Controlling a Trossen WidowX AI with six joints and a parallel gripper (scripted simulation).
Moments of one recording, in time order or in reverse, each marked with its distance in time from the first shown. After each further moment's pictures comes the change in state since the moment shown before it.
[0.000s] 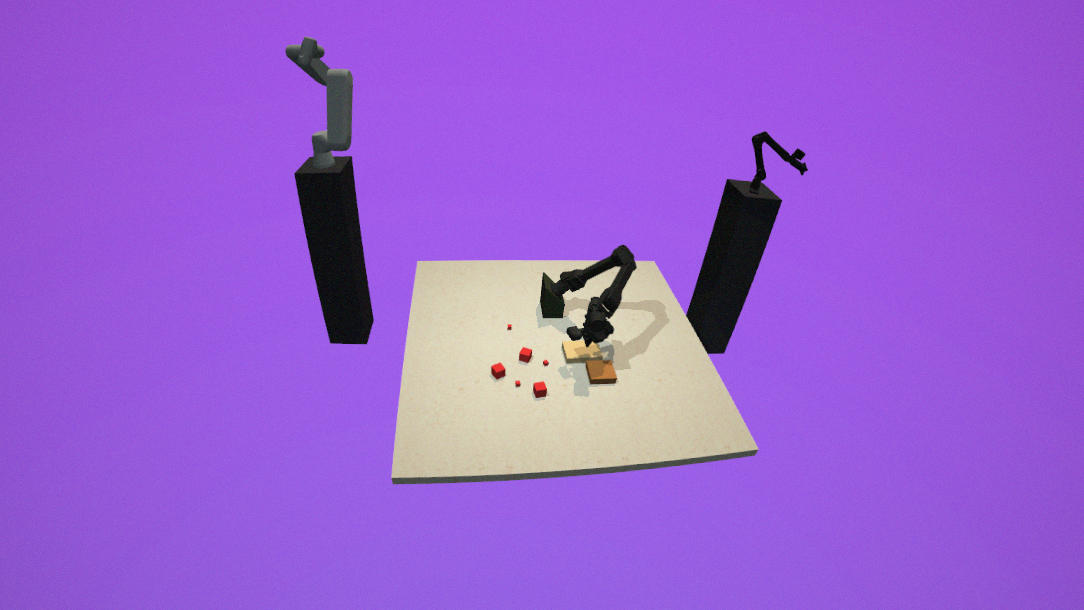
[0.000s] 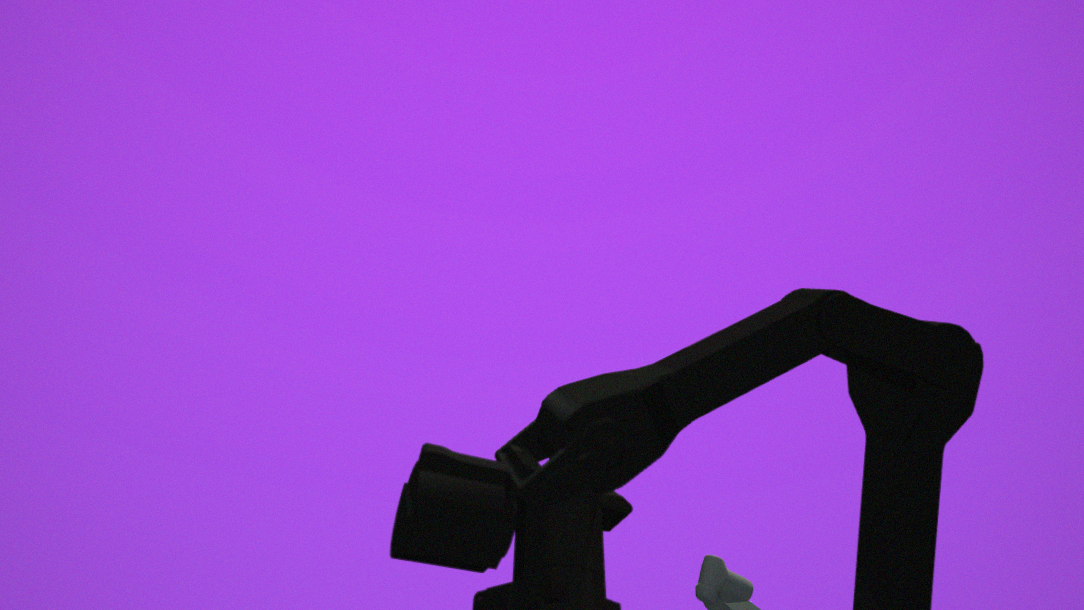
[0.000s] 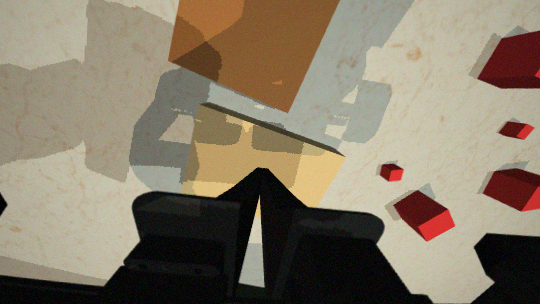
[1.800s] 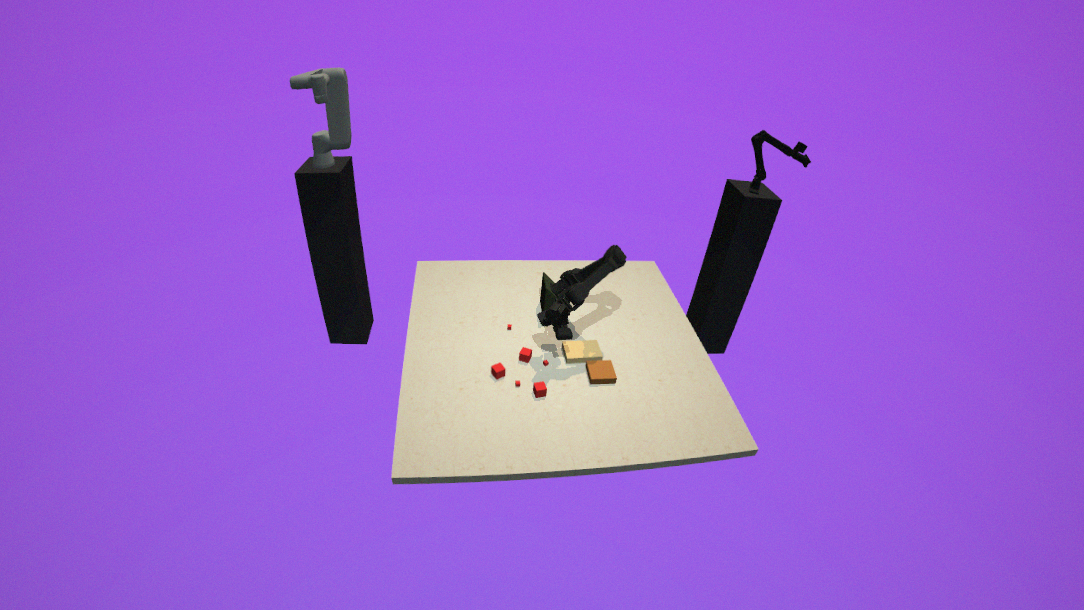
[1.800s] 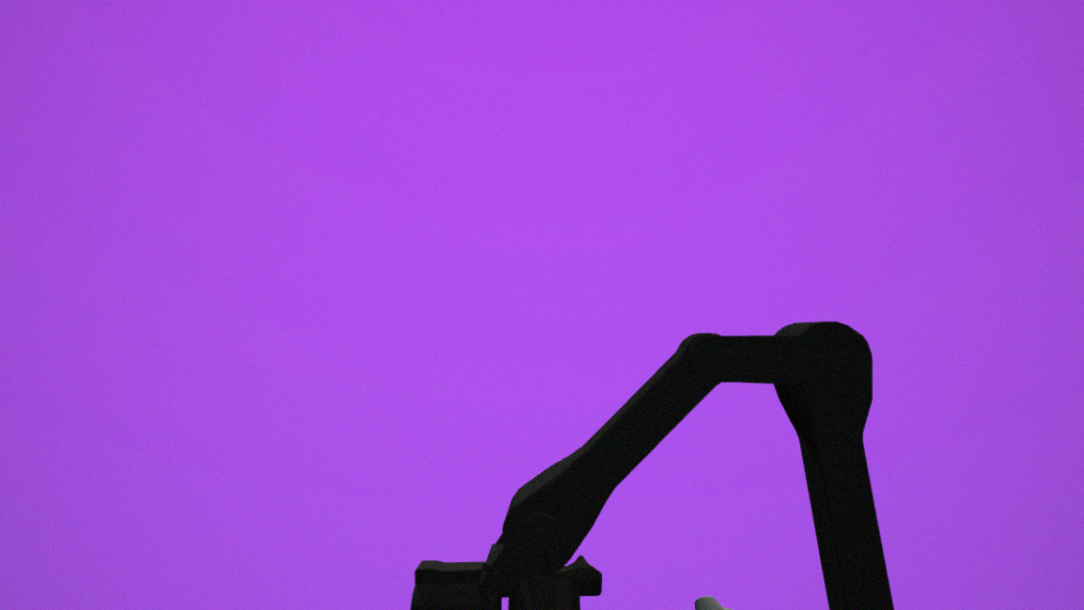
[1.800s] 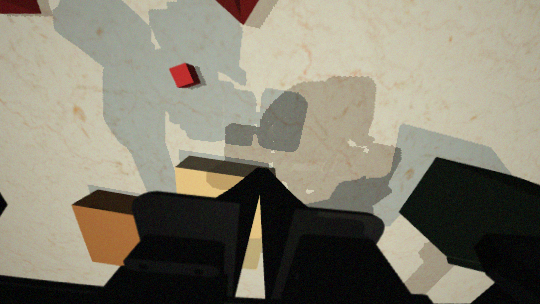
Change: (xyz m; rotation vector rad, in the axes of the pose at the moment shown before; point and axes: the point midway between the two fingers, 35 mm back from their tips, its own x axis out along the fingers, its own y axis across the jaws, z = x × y) arm 0.005 -0.096 -0.082 1.763 0.026 0.022
